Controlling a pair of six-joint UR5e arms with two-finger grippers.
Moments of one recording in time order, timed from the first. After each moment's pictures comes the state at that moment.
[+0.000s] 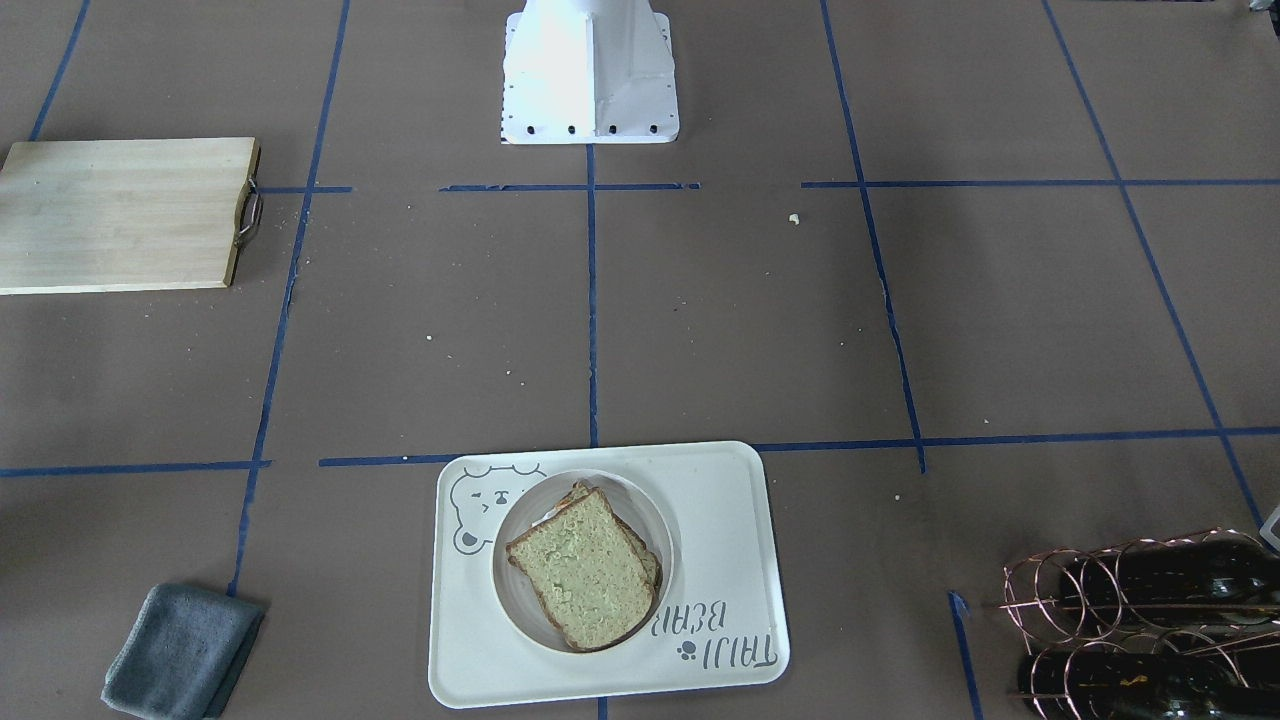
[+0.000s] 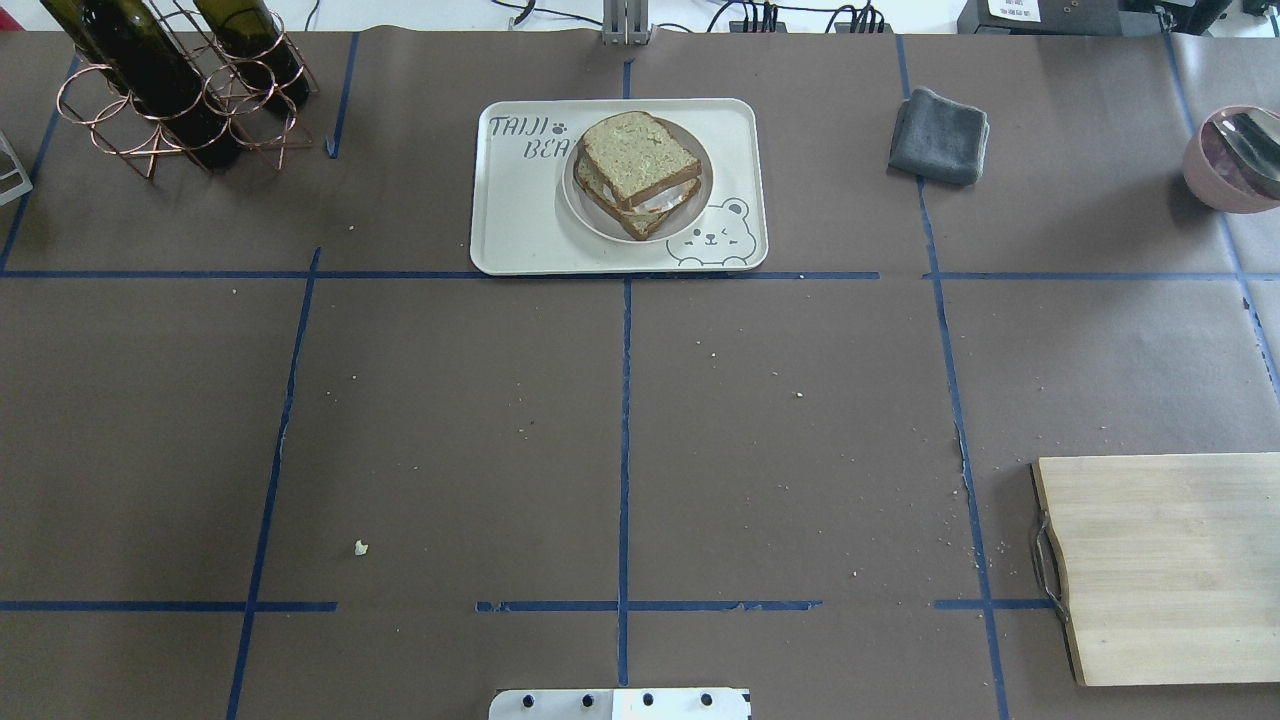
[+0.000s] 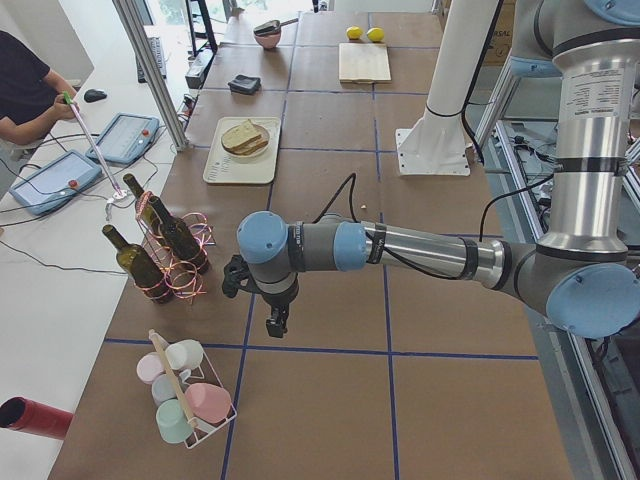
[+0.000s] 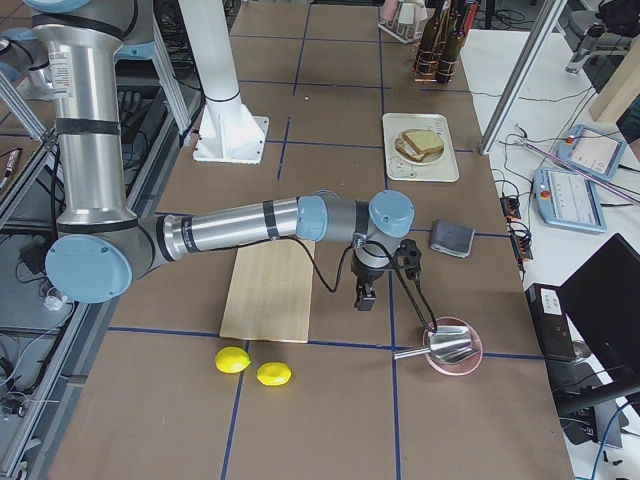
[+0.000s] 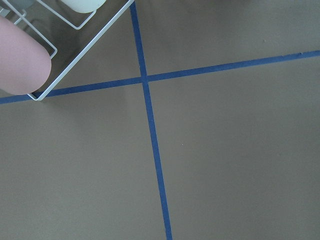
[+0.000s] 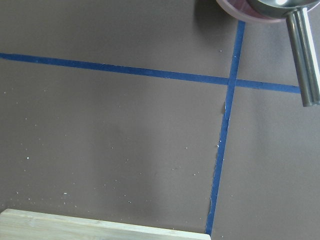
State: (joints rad) left arm -1.59 -1.55 -1.75 -1.39 -2.40 0.17; right arm 1.48 -1.54 1.76 -1.84 2.37 -0.06
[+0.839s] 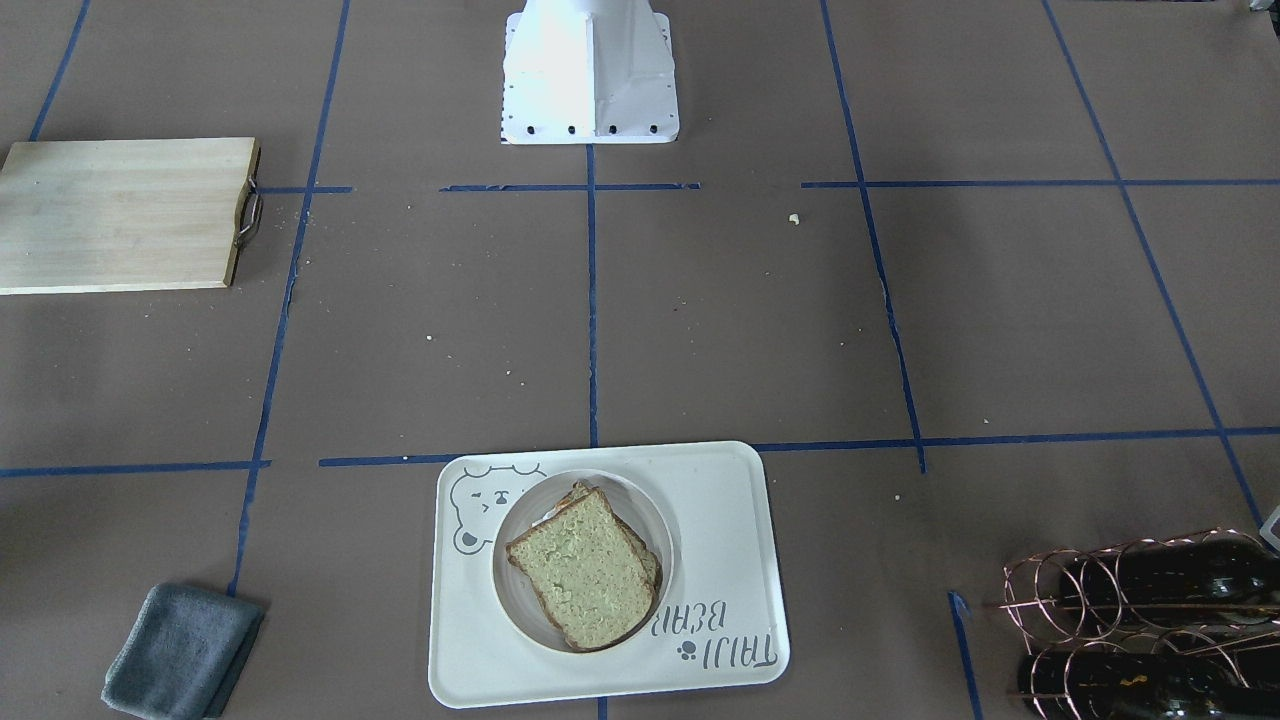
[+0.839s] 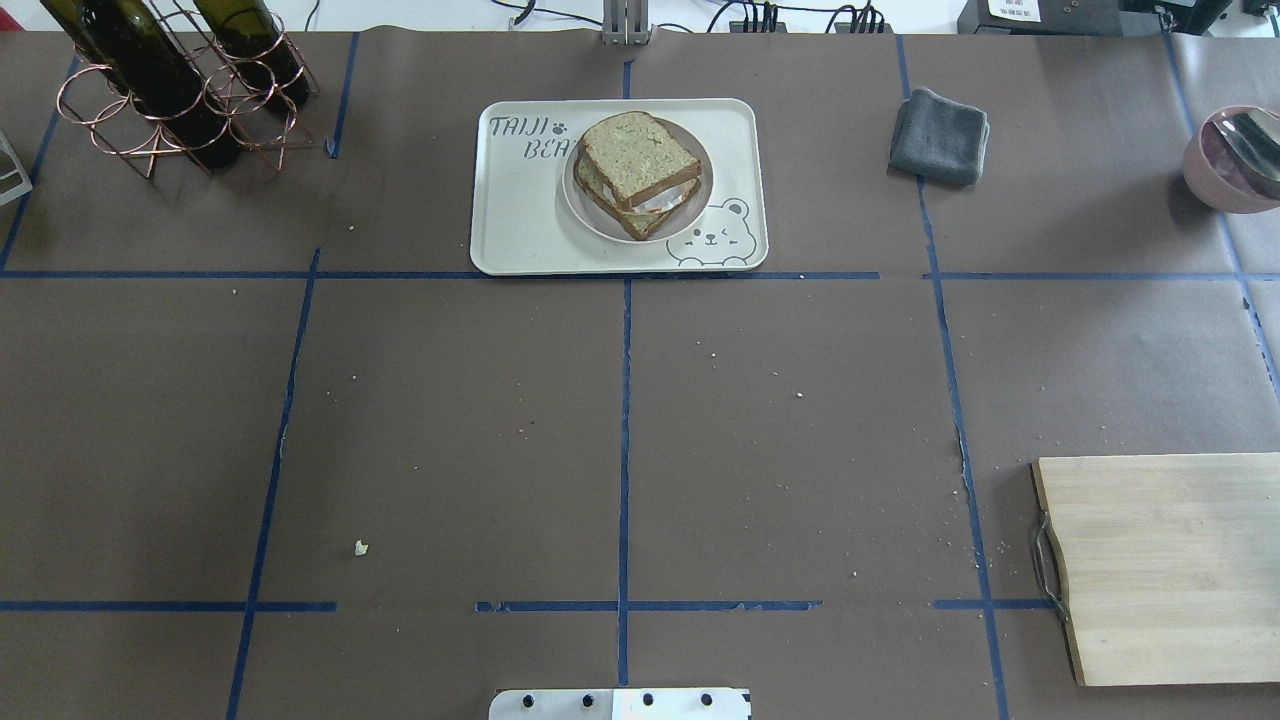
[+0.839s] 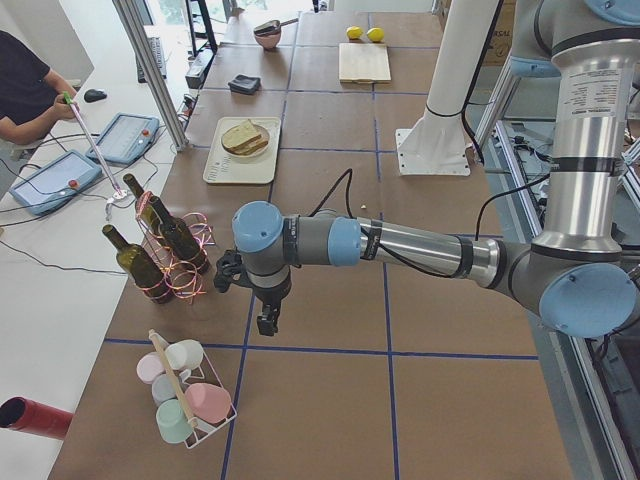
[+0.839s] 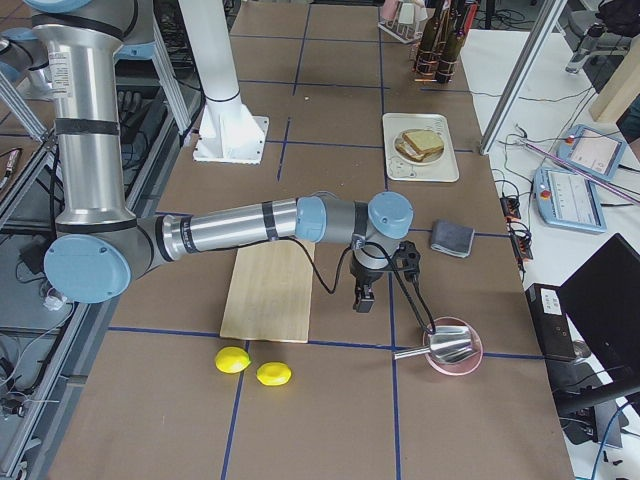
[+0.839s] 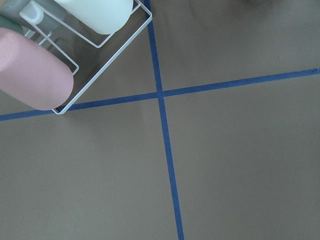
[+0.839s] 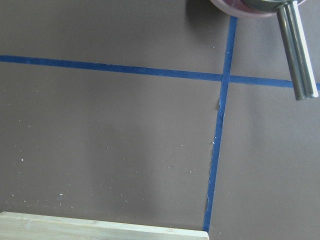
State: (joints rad) left arm -1.58 -1.58 -1.75 -1.40 -2.35 0.16; right arm 1.48 -1.55 1.75 -1.84 2.37 -0.06
